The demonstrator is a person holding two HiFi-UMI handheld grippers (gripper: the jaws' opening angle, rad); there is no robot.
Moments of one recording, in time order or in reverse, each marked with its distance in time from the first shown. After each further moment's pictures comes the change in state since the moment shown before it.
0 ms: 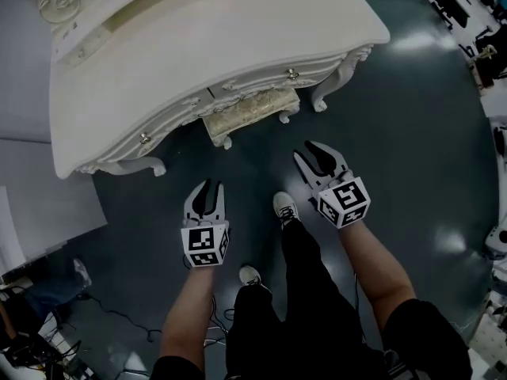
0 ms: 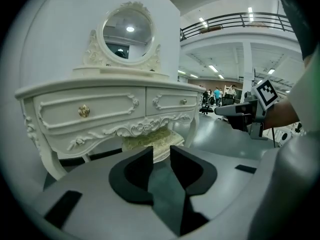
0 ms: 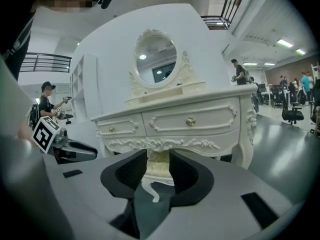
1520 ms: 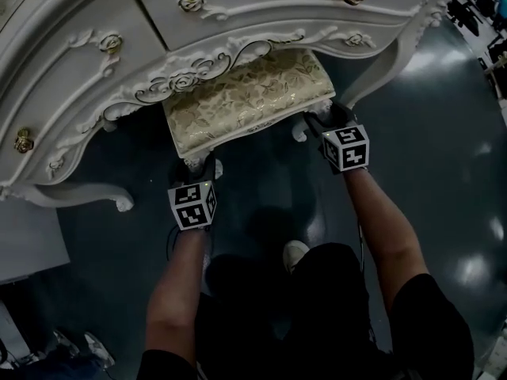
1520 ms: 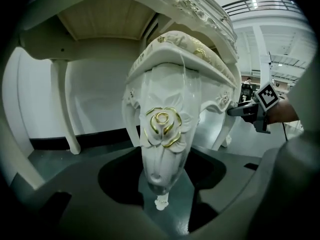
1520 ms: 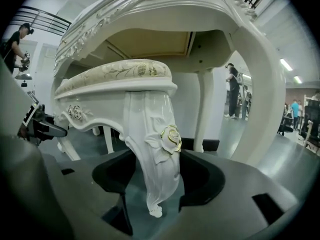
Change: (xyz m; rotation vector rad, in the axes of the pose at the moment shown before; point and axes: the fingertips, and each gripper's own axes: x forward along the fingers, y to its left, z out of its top) left arm 0.337 0.113 -0.230 -0.026 0.004 0.117; right arm 0.264 -0.253 -0.264 -0.138 0.077 -0.210
